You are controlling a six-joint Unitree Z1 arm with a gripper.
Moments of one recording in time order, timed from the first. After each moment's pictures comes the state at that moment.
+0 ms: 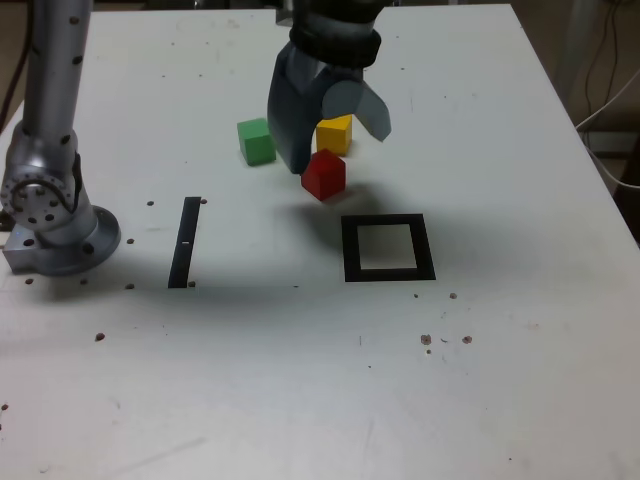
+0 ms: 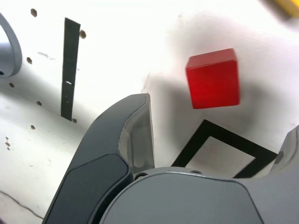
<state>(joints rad) 0.21 1.97 -1.50 1.39 0.00 -0.21</state>
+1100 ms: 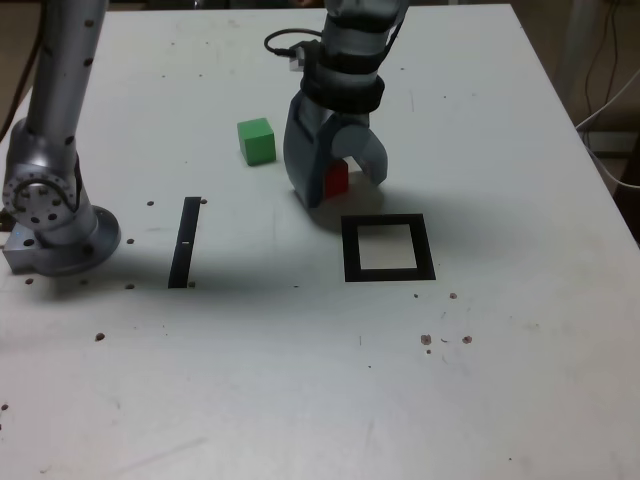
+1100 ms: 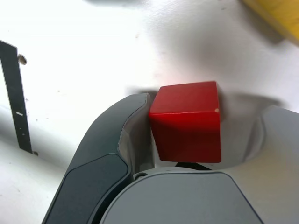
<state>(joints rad) 0.25 2.04 -1.34 1.11 0.00 -0.13</state>
